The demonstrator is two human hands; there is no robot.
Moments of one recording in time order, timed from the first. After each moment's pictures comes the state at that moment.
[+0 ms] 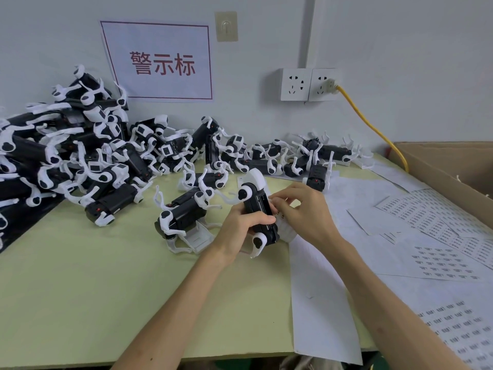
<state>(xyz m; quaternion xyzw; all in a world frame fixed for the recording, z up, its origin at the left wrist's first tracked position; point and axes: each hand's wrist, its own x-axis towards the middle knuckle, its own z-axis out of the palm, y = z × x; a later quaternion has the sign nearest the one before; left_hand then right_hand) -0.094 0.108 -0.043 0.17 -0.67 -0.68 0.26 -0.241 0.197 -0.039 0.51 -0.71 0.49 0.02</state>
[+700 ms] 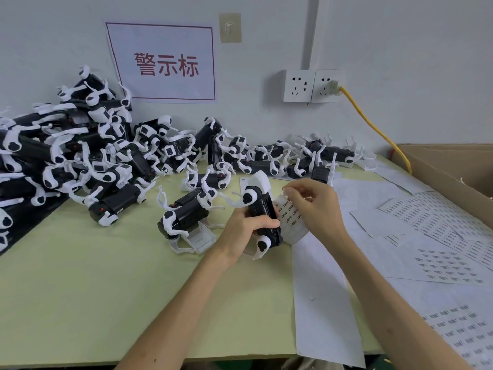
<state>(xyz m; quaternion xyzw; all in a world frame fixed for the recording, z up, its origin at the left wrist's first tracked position) -0.090 0.112 -0.039 0.18 -0.66 -0.68 0.25 -0.245 0.198 -0.033 0.42 -0.69 0.58 -0.01</state>
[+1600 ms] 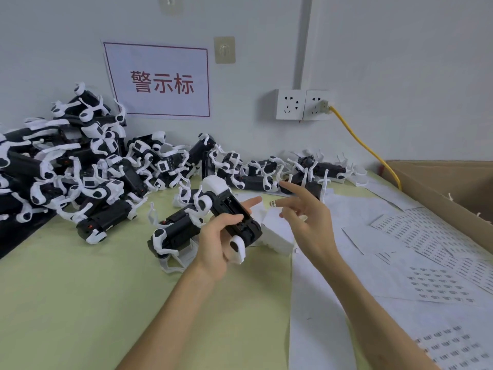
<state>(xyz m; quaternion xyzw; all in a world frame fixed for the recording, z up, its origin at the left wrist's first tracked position) -0.083 0.103 -0.030 0.10 -0.44 -0.83 0.32 -0.233 0.208 -0.026 0.46 -0.65 0.61 -0.01</state>
